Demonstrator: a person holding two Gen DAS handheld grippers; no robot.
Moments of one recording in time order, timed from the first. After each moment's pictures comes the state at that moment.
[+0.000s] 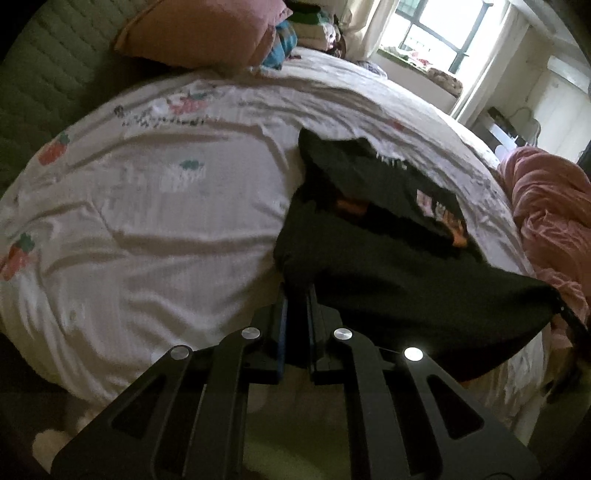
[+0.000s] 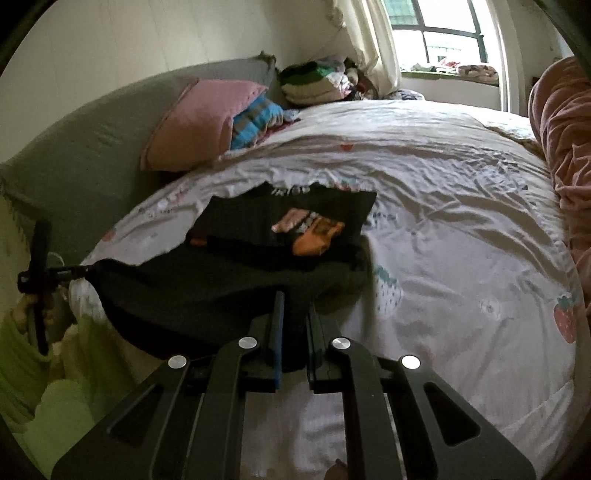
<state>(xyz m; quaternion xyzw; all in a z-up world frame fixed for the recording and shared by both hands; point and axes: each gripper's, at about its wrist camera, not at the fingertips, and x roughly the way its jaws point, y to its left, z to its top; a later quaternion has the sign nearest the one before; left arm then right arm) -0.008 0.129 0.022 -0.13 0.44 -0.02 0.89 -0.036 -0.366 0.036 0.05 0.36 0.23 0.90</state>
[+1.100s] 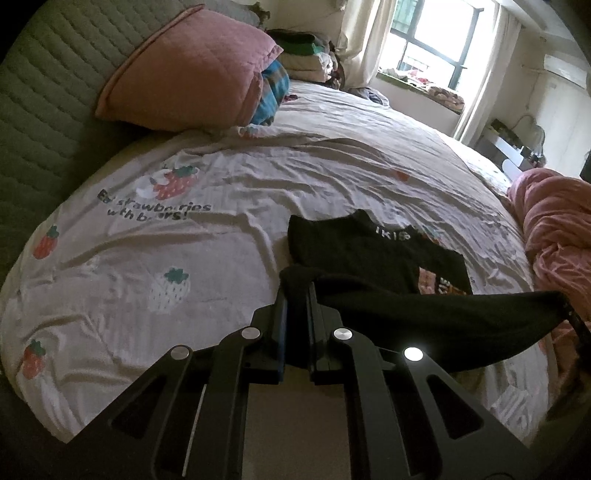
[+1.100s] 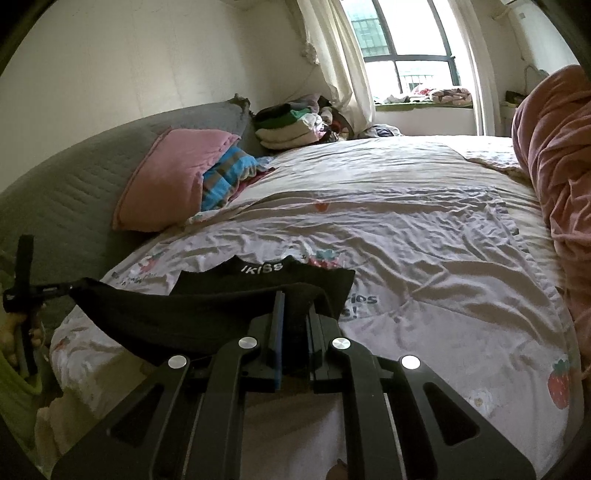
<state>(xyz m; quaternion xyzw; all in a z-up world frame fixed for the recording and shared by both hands) 0.095 0.118 0.082 -0.10 0.40 0.00 0.91 0.053 -0.369 0.072 0.08 0.29 0.18 0.94</state>
